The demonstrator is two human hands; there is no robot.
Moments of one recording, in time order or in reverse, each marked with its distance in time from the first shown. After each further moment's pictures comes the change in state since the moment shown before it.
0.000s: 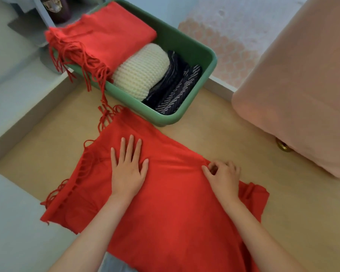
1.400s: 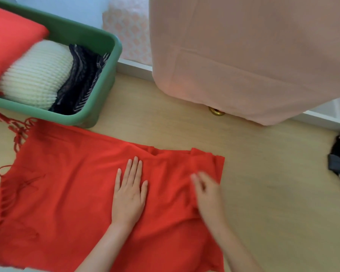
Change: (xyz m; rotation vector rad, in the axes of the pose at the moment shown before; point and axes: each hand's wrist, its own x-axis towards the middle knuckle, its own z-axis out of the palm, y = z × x) left_hand -0.073 0.130 0.021 -0.144 -0.142 0.340; right_hand -0.106 0.078 -0.063 0.505 0.060 0.235
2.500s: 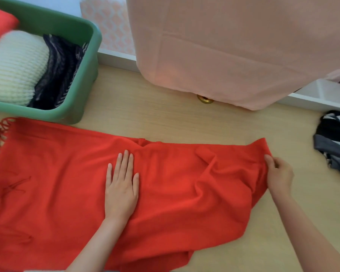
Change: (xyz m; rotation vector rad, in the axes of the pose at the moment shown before) left_hand -0.001 0.000 0.001 0.031 -0.004 -0.002; right_hand 0.049 0.134 -0.139 -0.119 0.492 0.366
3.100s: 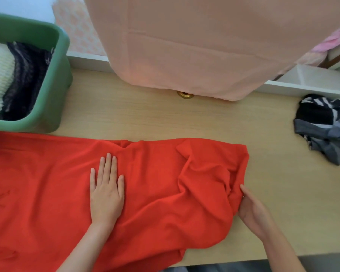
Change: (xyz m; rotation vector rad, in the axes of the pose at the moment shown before) left_hand -0.001 0.001 0.000 0.019 0.010 -0.002; right_hand -0.103 0.039 -0.023 0.907 -0.661 0.624
